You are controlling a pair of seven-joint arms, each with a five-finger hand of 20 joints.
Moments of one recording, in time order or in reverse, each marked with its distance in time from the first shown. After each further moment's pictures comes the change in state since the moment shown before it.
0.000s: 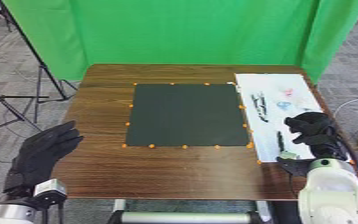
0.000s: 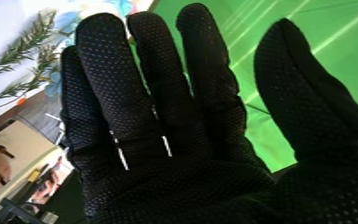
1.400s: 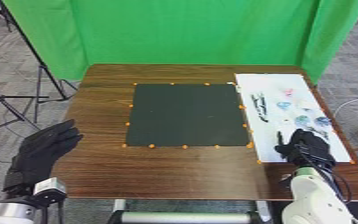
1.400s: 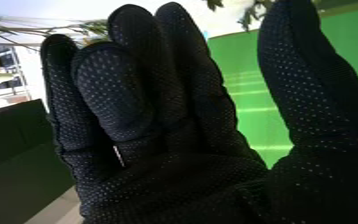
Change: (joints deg) left arm -0.6 0.4 0.0 0.3 -0.1 0.0 0.2; right arm 3.1 0.7 -8.9 5.8 -30.1 -26.0 12.1
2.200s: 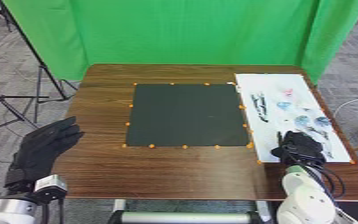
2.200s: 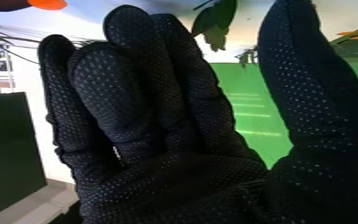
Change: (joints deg) left arm -1.5 0.6 0.3 0.7 0.0 -0.7 -0.1; right arm 4.3 -0.5 -4.1 4.1 -4.2 -7.5 0.1
